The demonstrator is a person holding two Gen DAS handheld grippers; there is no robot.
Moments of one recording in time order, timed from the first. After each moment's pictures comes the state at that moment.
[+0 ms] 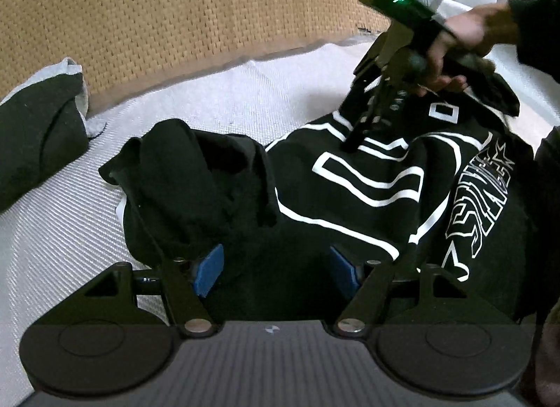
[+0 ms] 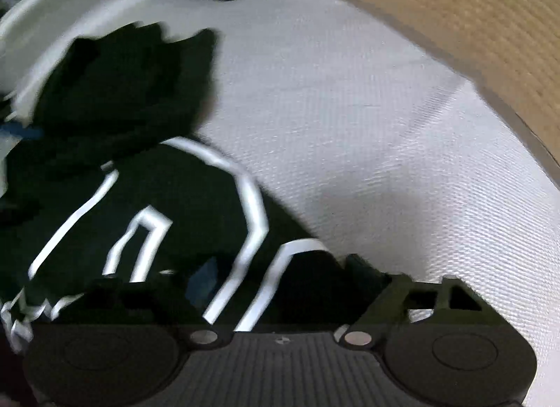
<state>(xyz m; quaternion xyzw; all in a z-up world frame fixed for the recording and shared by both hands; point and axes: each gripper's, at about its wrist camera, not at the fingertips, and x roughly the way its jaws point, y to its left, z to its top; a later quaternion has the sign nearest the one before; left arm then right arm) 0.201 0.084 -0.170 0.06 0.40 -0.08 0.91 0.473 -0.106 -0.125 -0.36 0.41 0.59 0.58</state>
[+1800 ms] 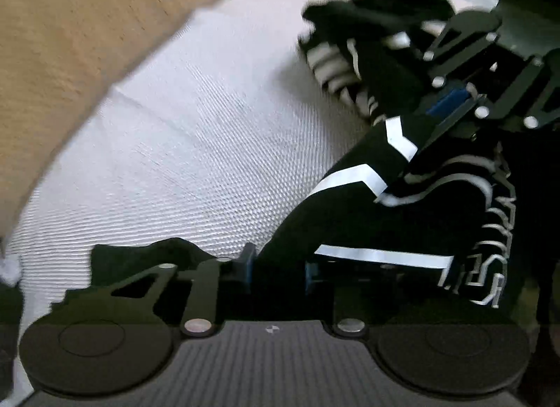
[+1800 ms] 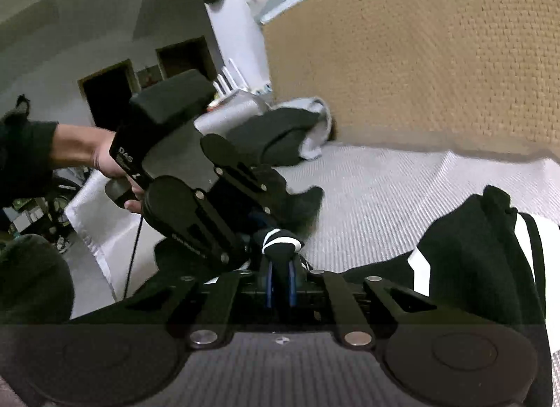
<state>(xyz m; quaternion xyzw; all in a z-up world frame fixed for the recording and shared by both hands) 0.299 0.001 -0.161 0.24 0.48 -0.23 0.81 0.394 -0.260 -0.102 -0.03 0.25 0.68 0.68</state>
